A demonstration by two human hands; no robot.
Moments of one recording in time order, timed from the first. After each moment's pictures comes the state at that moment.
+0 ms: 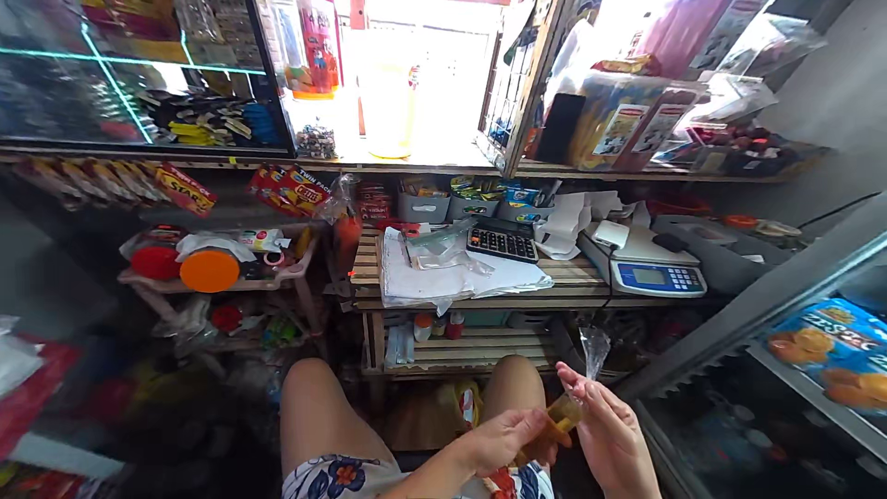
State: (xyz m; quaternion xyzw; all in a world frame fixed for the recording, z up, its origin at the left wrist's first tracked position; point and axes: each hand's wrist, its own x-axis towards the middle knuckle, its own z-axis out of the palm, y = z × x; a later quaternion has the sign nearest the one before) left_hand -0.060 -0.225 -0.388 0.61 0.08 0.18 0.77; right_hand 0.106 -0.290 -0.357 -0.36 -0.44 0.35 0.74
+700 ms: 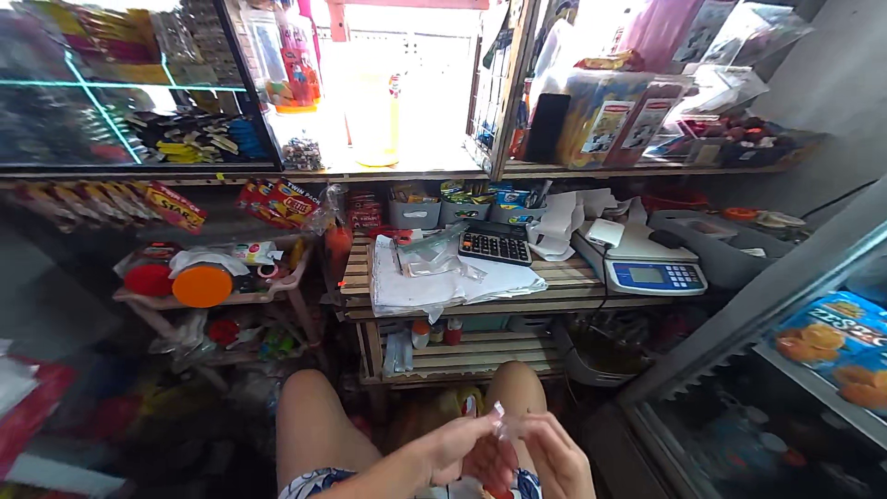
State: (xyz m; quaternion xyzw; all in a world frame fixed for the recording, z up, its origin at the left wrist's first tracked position) left_hand -0.097 -0.214 -0.373 0.50 0.29 0.06 0.81; right_hand 0.082 -0.302 -0.411 -0.50 -0.66 0.09 0.56
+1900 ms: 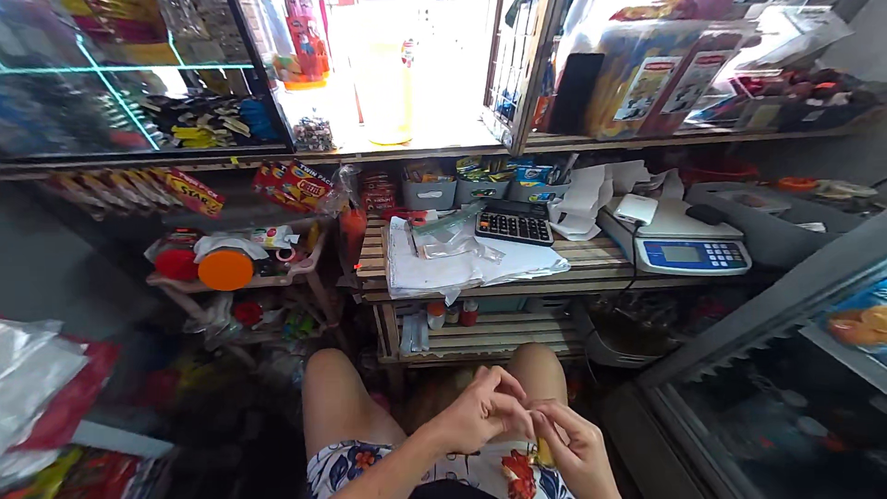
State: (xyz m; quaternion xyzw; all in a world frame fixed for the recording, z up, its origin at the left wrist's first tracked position) left_hand -0.106 -0.197 -0.398 0.81 0.13 0.28 0.50; right_hand 0.086 -0.296 -0.433 -0.49 -0.64 0.17 0.57
